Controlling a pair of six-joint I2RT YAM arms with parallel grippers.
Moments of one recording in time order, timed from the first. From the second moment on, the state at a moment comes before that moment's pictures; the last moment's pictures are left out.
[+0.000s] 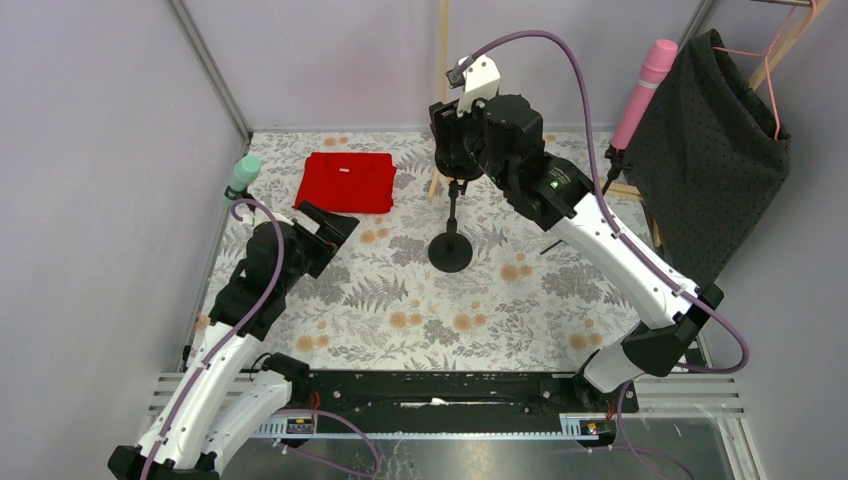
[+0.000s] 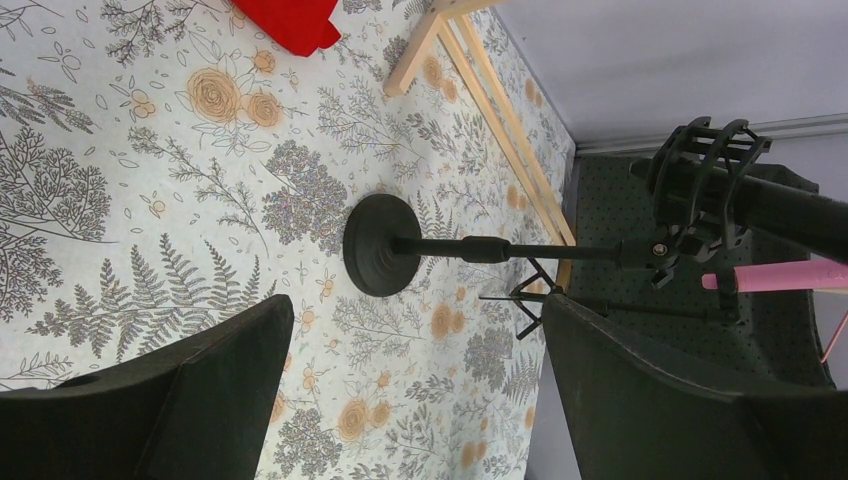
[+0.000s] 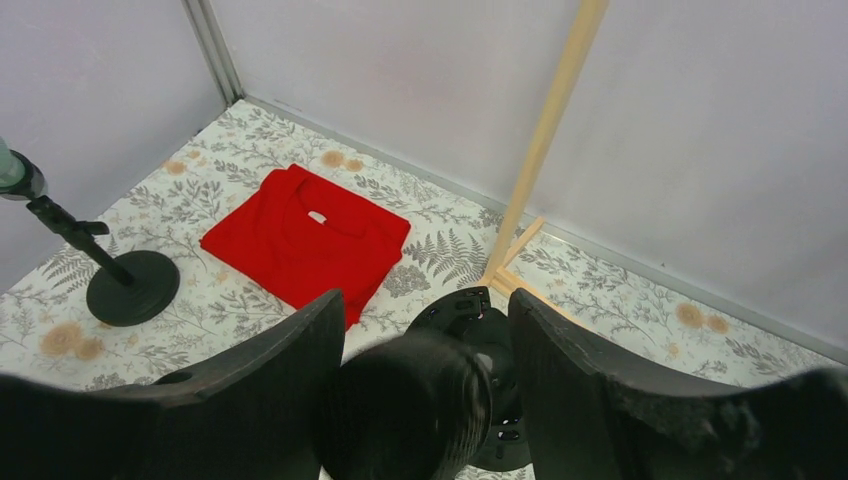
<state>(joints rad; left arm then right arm) -0.35 0.70 0.77 -0.49 -0.05 -1.10 0.79 1.54 1.80 -0.39 0.33 -0.03</state>
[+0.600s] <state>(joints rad) -0.35 0.70 0.76 -0.48 -0.04 -1.09 0.79 1.50 1.80 -0.38 0.22 -0.02</state>
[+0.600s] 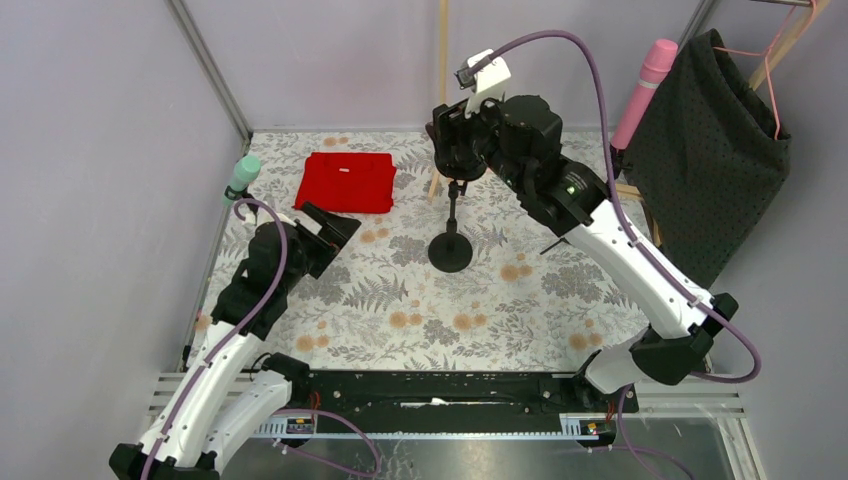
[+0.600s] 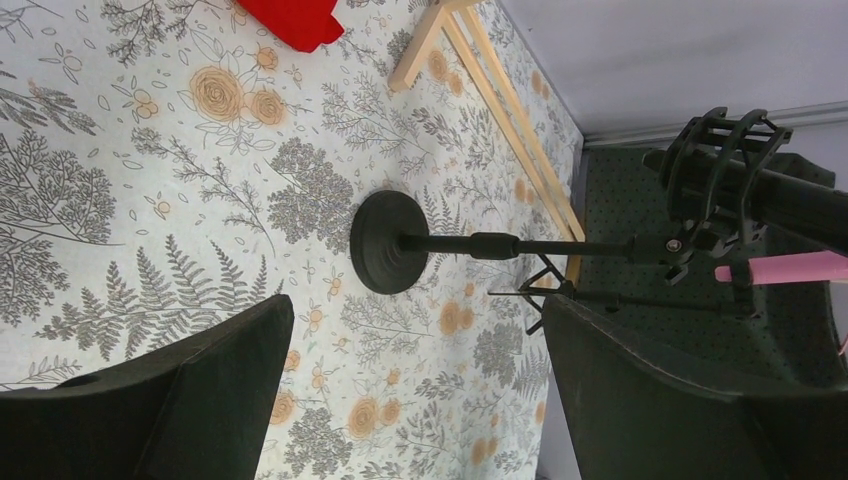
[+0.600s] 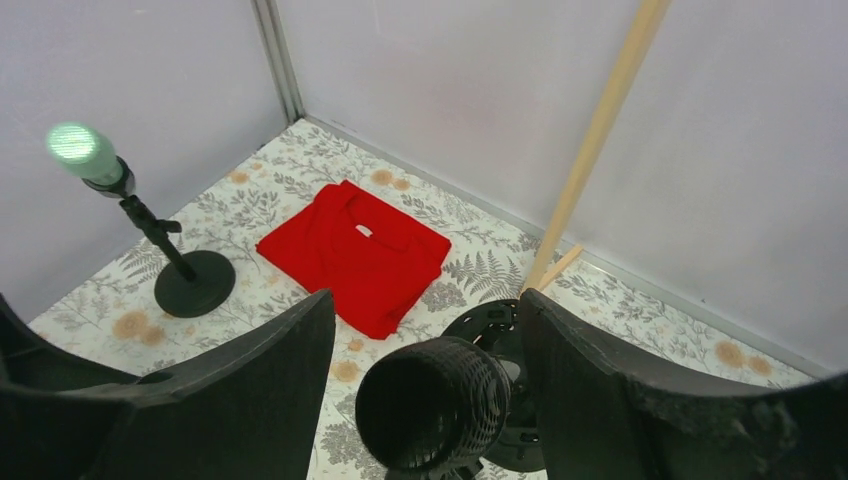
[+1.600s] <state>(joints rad) -0.35 0.60 0.87 -0.58 -0.42 -0.54 0.79 0.67 1.06 -0.25 0.26 0.05</state>
